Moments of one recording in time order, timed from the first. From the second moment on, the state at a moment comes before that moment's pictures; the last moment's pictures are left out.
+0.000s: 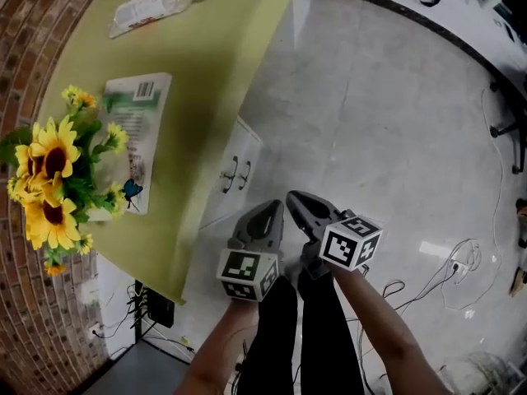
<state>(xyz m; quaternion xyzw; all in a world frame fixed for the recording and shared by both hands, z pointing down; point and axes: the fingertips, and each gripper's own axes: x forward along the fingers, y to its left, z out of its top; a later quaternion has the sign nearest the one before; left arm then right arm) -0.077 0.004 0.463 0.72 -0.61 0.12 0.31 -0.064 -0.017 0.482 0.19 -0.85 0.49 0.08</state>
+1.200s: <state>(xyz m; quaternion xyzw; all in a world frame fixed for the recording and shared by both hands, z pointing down) -0.133 0.001 0.686 0.66 -0.63 0.14 0.38 -0.117 -0.010 0.713 0.13 -0.79 0.59 0.12</state>
